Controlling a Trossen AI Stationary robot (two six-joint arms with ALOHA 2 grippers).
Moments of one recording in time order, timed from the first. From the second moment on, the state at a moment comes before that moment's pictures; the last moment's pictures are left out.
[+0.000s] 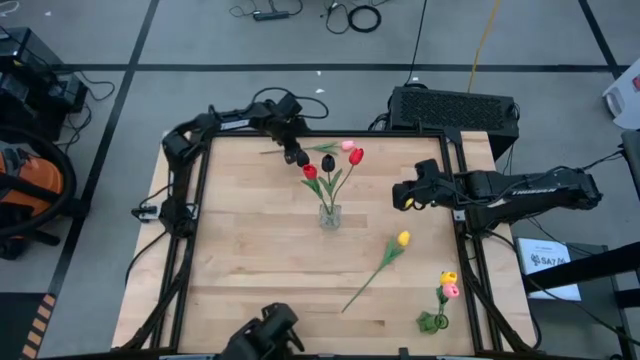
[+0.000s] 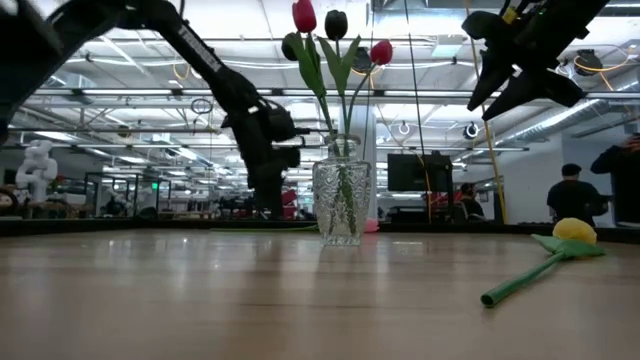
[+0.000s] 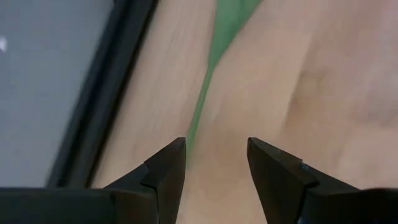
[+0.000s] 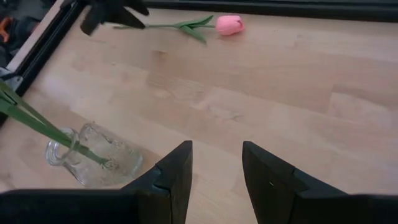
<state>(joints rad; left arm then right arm) 0.77 2.04 1.46 -0.62 0.22 0.41 0.03 0.93 0.80 -0.77 0.53 1.13</state>
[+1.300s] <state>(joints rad) 0.68 1.79 1.47 -1.20 0.18 -0.04 0.03 0.93 0.80 -0.71 0.52 0.93</state>
